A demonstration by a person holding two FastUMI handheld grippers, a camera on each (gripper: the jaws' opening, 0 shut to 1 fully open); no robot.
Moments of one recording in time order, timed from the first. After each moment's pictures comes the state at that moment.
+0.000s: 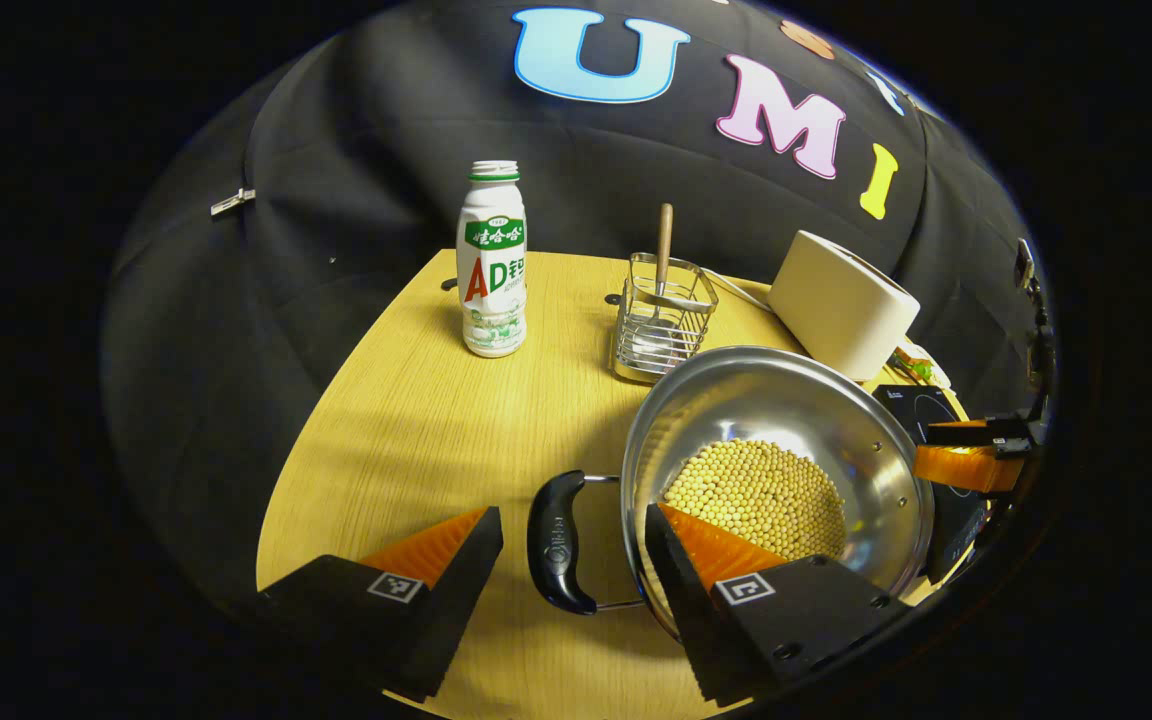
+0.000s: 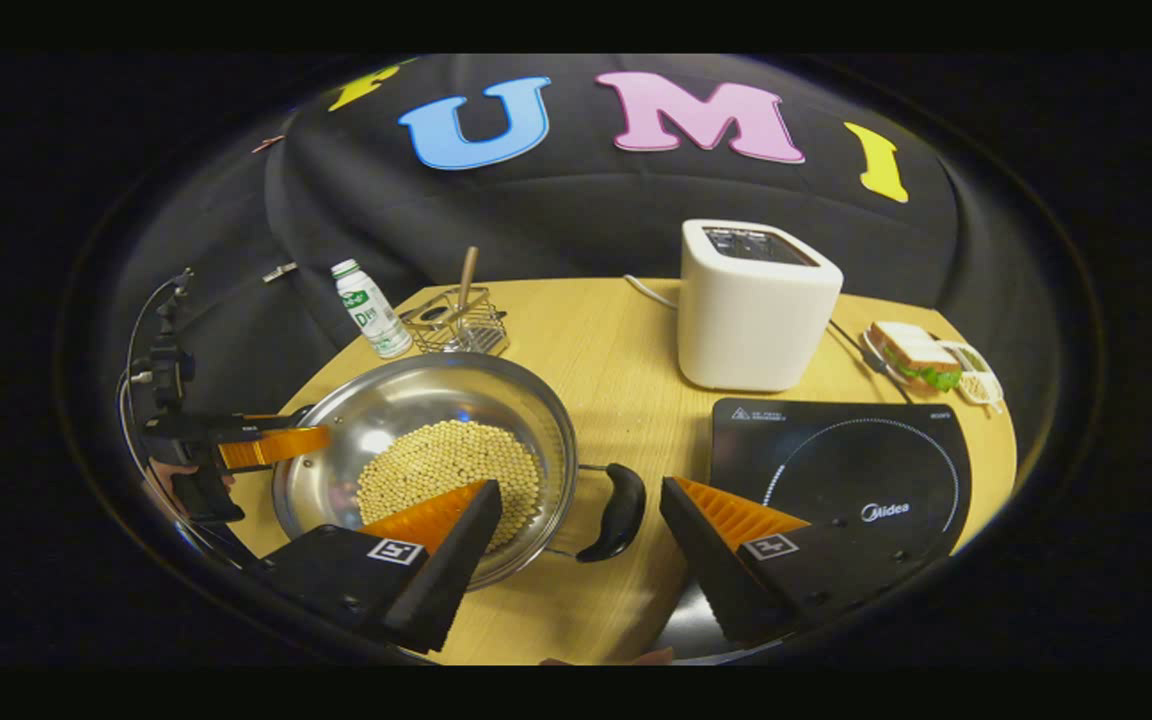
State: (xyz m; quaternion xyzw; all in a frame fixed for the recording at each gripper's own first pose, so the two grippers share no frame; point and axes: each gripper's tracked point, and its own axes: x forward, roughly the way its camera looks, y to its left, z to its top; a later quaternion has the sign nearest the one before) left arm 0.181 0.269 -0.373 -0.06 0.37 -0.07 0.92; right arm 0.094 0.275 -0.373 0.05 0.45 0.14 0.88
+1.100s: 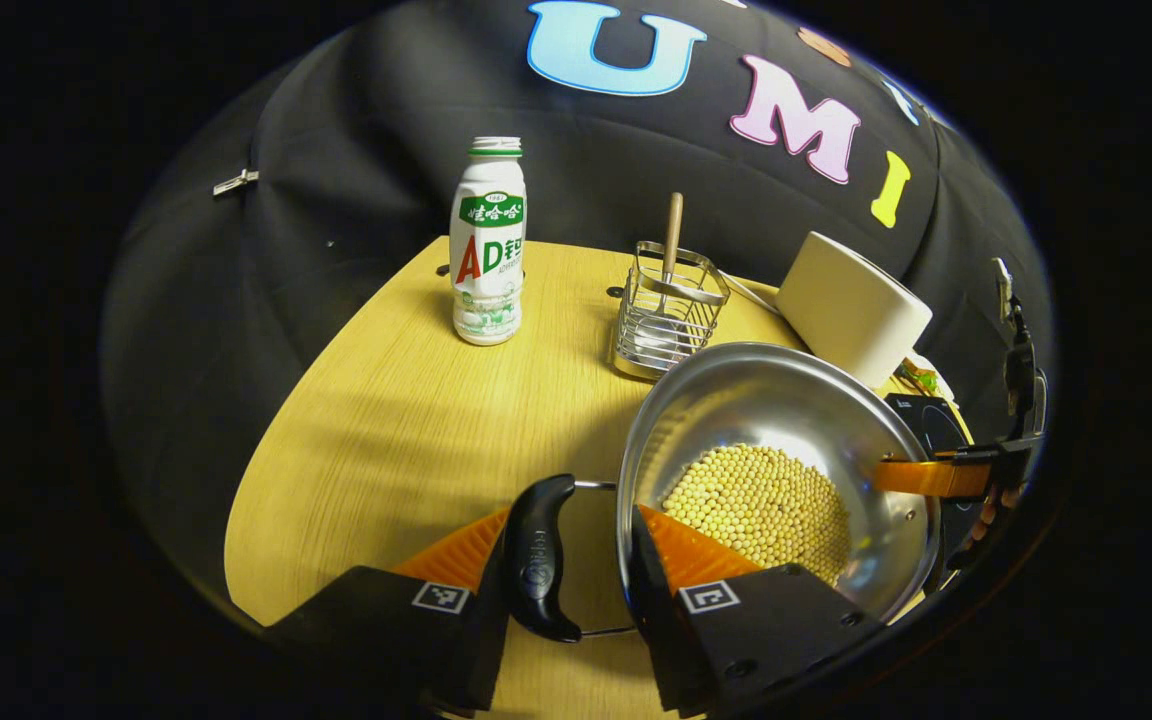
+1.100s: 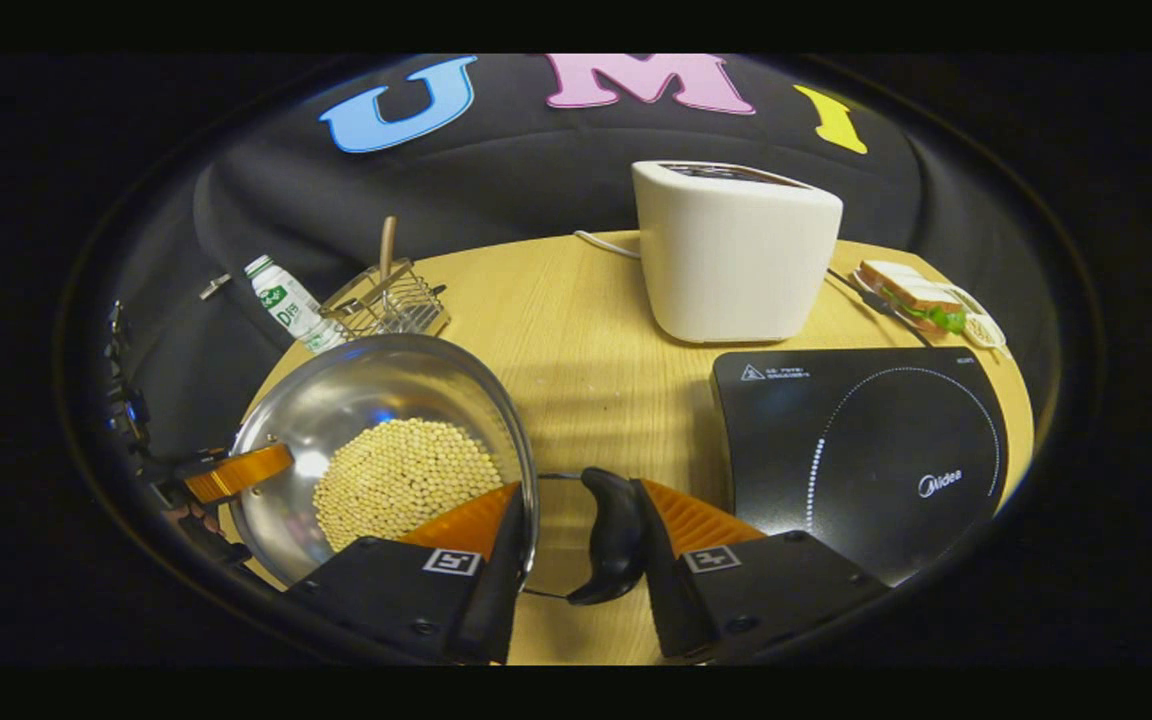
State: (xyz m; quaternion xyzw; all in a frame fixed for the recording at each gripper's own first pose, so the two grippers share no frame) left arm 0.191 0.257 -0.388 -0.08 0.38 -0.06 0.92; right arm 0.109 0.272 -0.427 0.06 0.49 0.08 0.87
